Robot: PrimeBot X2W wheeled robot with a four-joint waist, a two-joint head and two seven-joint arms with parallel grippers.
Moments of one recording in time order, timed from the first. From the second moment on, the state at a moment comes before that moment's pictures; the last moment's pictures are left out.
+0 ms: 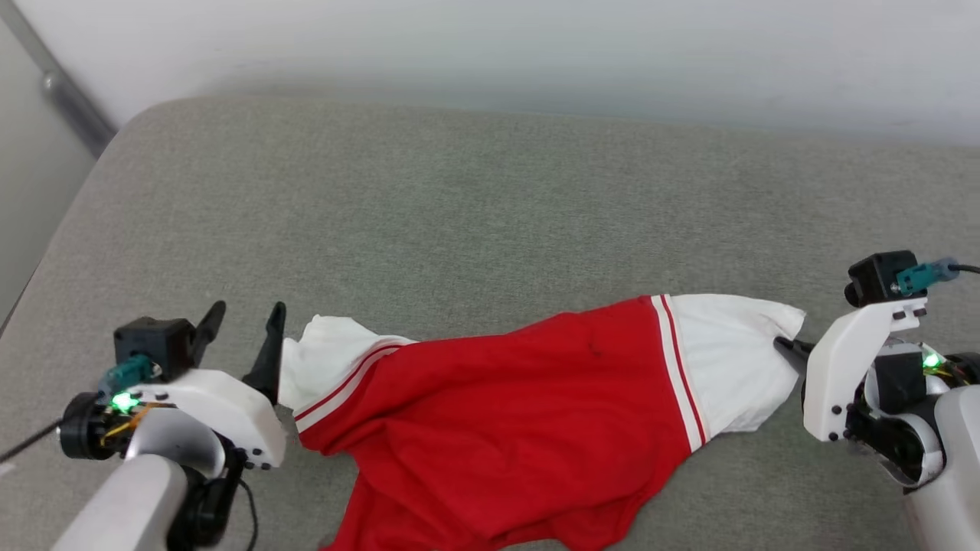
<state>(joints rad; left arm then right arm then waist) -0.25 0.50 -0.40 0.13 -0.65 0.19 -0.06 -0.40 -0.30 0.11 0.34 0.45 0.13 0.66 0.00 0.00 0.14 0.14</state>
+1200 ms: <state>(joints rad) -0.60 0.64 -0.51 0.52 -0.94 -0.08 0.73 -0.29 -0.23 0.12 0.08 0.42 0.13 0.68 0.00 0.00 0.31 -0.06</state>
